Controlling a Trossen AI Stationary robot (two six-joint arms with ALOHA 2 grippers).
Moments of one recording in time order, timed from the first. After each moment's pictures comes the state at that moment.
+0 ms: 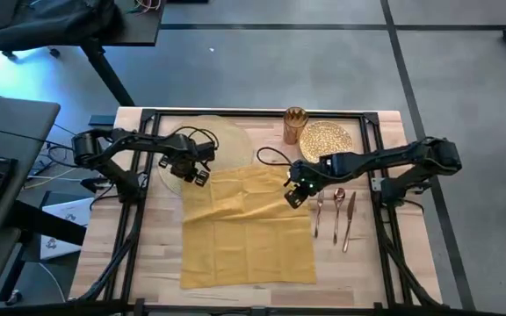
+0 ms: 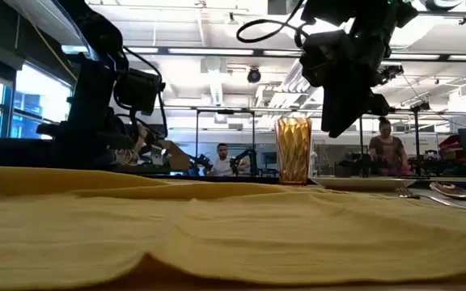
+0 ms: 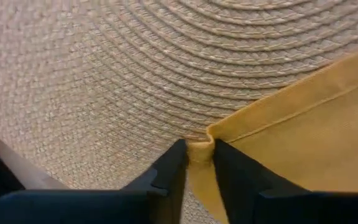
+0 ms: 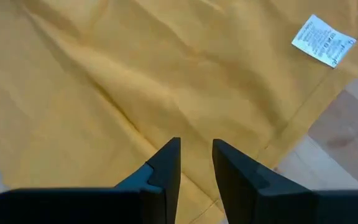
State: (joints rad) left arm 0.38 1.56 0.78 -0.92 -0.07 -0.72; right arm 0.00 1.48 0.97 -0.62 -0.04 0.84
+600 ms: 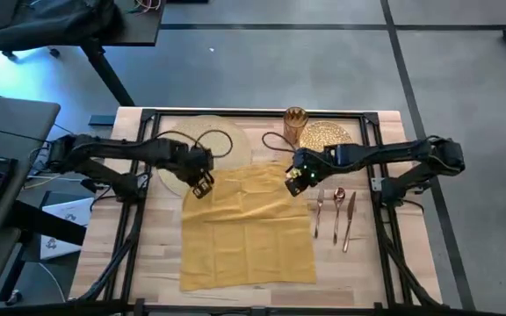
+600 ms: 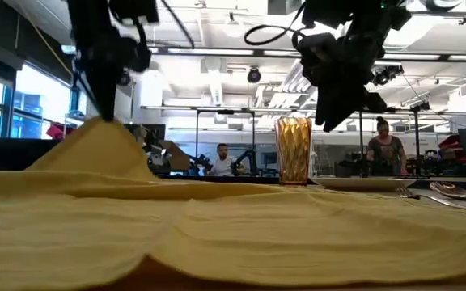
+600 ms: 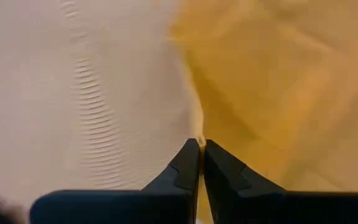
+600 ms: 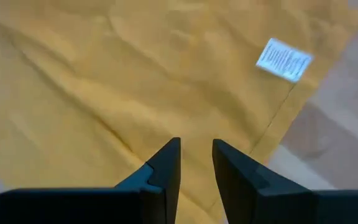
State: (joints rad) left arm 0.00 1.29 0.99 -0.97 -0.08 -0.57; right arm -0.12 1.44 0.97 -0.63 -0.06 0.83
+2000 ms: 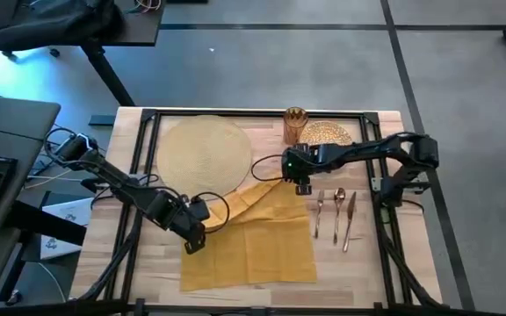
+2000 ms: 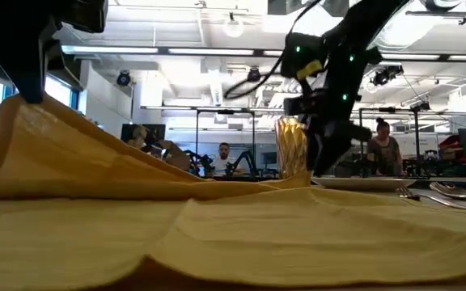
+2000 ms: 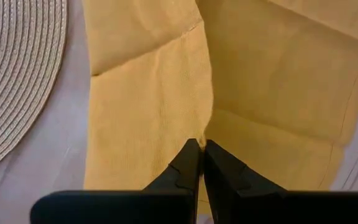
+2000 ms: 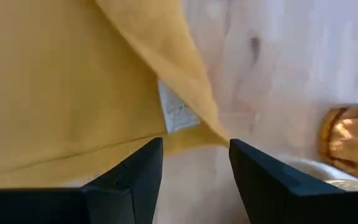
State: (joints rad) left arm -0.53 1.41 0.99 -0.85 -0.17 -0.97; right arm -0.18 1.70 0.97 -0.53 0.21 -0.32
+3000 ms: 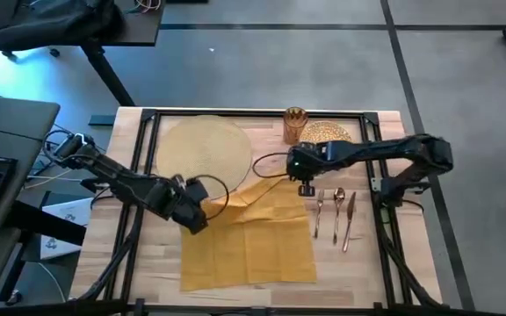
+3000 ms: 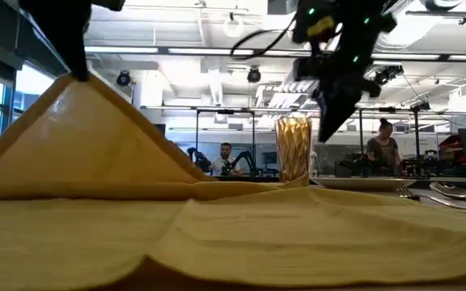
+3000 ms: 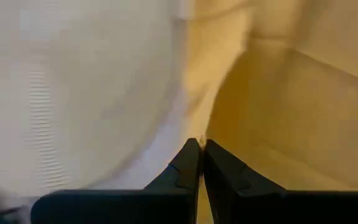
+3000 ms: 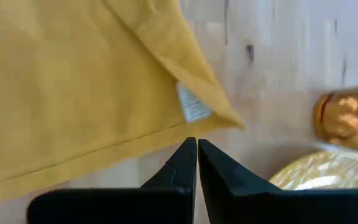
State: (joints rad) left arm -0.43 1.41 1.17 -1.23 -0.44 -0.96; right arm -0.14 1.49 1.03 -0.75 0.10 -0.13
